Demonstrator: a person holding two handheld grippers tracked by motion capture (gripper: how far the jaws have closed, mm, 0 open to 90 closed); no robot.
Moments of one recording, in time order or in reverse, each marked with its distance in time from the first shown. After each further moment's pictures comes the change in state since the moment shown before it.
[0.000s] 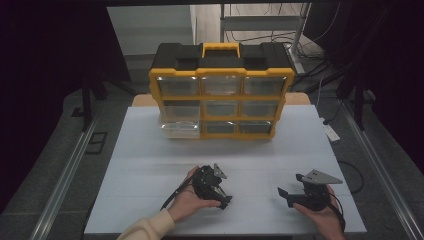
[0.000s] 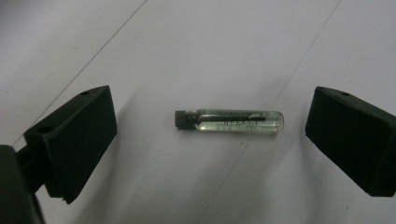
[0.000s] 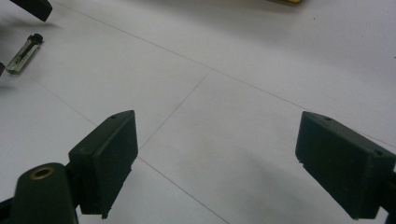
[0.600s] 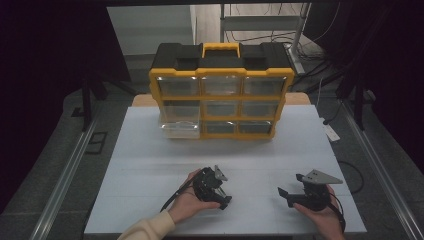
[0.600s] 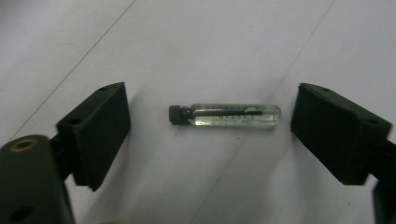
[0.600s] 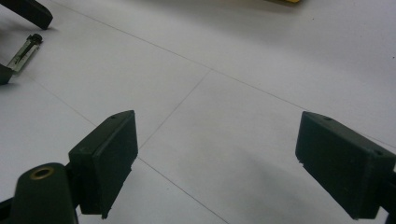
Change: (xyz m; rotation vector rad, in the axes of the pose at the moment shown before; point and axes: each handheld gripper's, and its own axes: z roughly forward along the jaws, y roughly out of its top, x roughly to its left) left arm -0.006 -0.002 0.000 0.005 0.017 0.023; right arm 0.000 0.000 0.000 -0.001 -0.003 0.000
